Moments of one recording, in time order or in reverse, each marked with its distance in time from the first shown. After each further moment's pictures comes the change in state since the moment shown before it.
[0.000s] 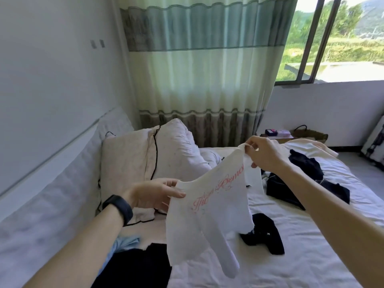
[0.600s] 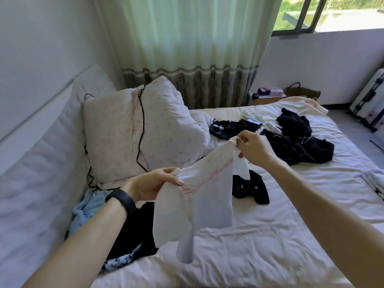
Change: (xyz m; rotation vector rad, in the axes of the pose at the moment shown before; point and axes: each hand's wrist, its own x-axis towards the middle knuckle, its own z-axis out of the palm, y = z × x) left_hand 0.045 -0.088 0.045 -0.387 -0.119 -0.035; right_hand -0.071 0.049 0.076 0.196 -0.145 0.162
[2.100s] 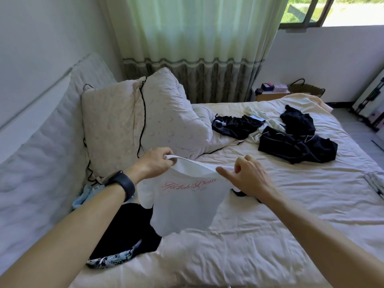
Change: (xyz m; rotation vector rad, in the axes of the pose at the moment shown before) left_hand 0.009 0.030 -0.028 1.022 0.688 0.112; right_hand -0.046 0.017 0.062 -0.244 -0.073 -0.052
